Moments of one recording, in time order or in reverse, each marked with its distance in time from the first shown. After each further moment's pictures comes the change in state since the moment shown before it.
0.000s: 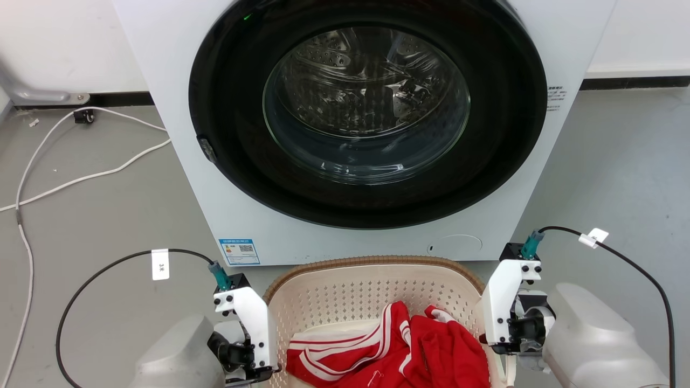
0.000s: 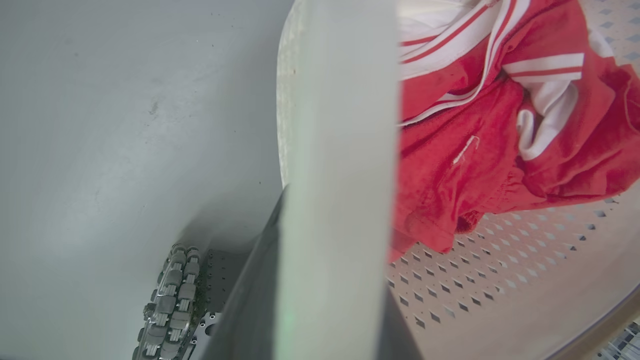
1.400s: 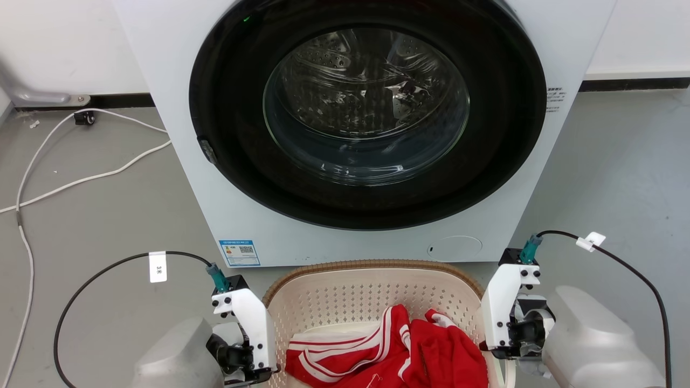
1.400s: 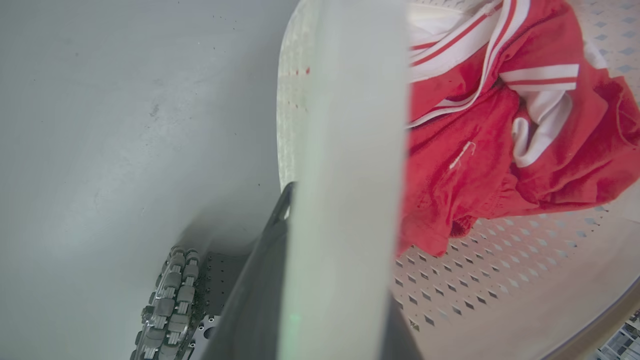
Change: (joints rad) left arm 0.004 0.009 -0.024 0.005 -0.034 0.000 -0.021; right arm 0.007 0.004 -0.016 0.004 -0.011 0.000 0.036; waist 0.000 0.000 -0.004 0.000
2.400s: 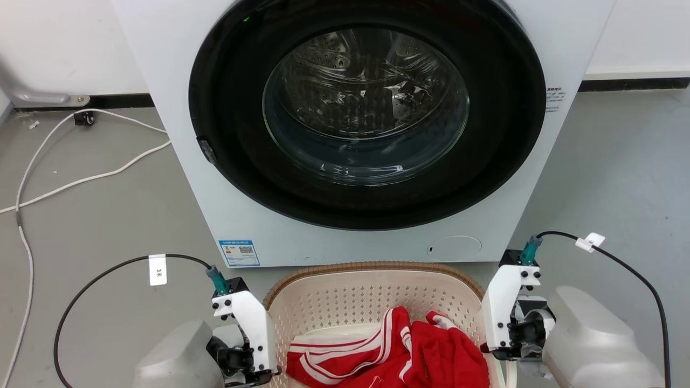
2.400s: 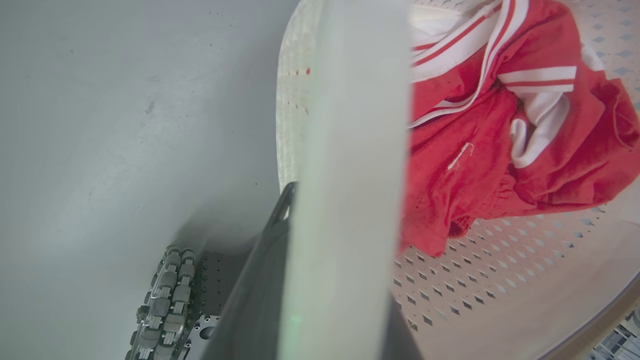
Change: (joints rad) left arm 0.005 0.001 -0.016 0.000 -0.025 0.000 -0.006; right arm 0.004 0.002 -0.030 0.000 -0.029 0.000 0.016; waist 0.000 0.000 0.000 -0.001
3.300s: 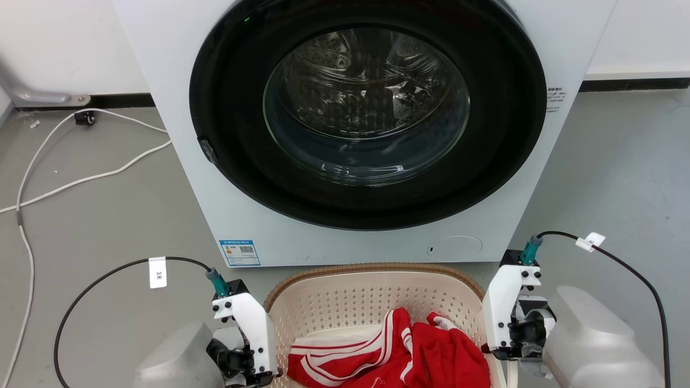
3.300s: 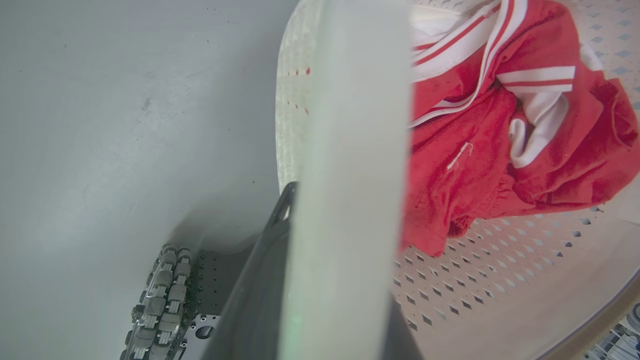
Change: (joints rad) left arm 0.005 0.000 -0.012 -0.003 -0.021 0.000 -0.003; right arm 0.001 0.003 -0.031 0.000 -0.032 0.000 0.009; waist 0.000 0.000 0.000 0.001
